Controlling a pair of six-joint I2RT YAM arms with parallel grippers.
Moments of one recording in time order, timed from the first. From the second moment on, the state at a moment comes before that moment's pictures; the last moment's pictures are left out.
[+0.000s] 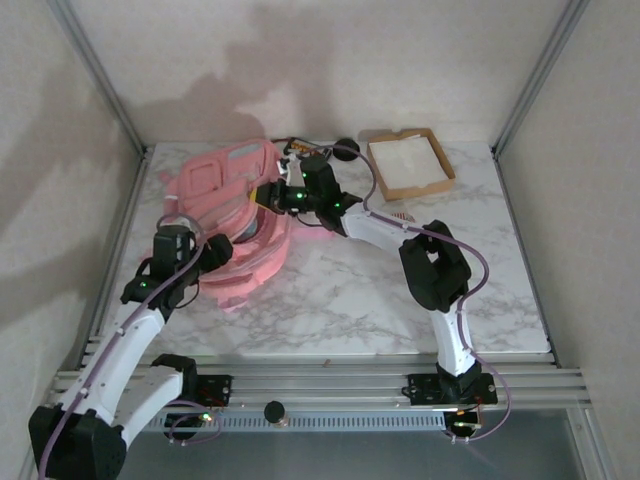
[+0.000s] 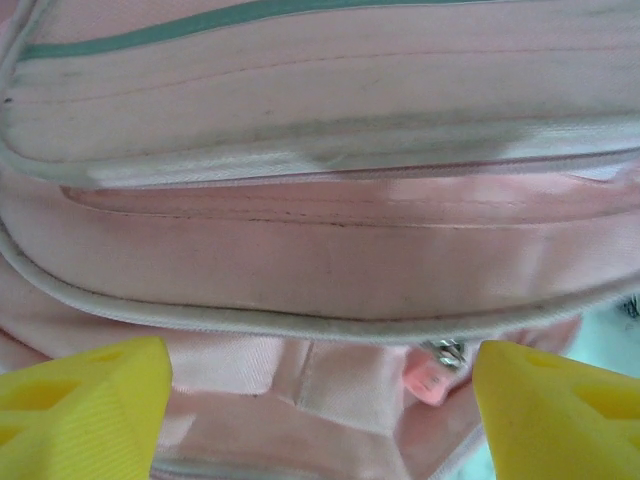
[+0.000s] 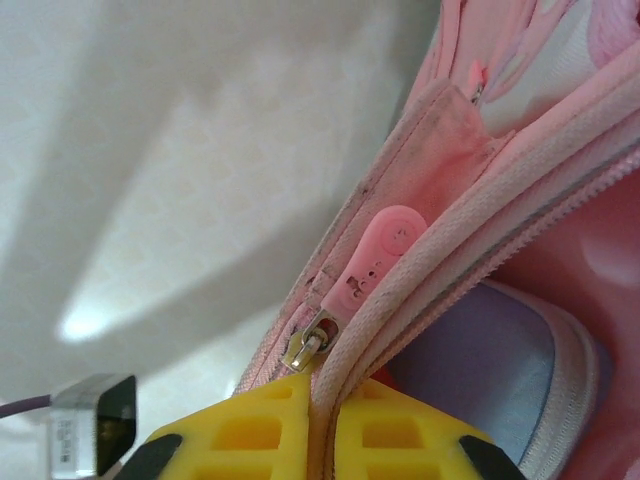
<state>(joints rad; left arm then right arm) -0.13 0.89 0.66 -0.47 -0.01 -0.61 0.74 2.09 1.62 0.19 -0.62 0.98</state>
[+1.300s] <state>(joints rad) -0.02 1.01 0.37 0.16 0.22 -1.67 0.76 2.06 1.52 0.14 -0.46 0.80</state>
